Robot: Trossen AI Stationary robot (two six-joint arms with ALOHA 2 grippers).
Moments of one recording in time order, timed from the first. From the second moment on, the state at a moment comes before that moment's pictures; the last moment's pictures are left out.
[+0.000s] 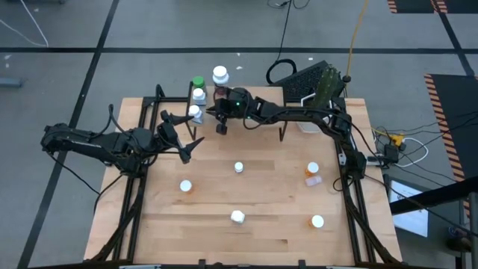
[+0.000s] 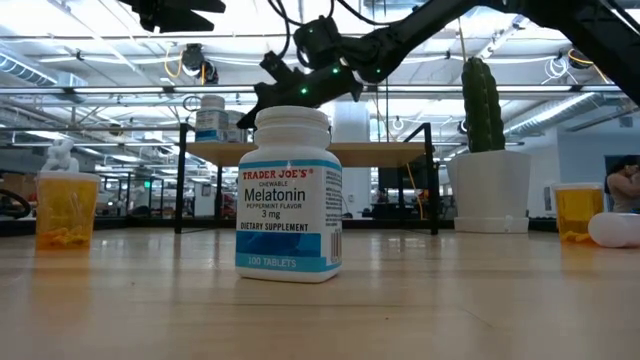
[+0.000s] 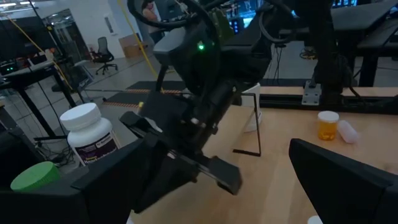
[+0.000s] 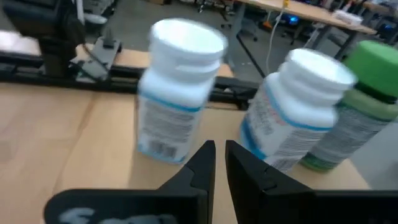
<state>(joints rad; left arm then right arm) -0.13 0.79 0.69 -0.03 -0.63 0.13 -0.34 2.12 1.63 0.16 -0.13 -0.28</state>
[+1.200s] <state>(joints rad) -0.13 0.85 0.69 0.08 -0.60 0.11 -0.02 1.78 0.86 0.37 -0.08 -0.10</state>
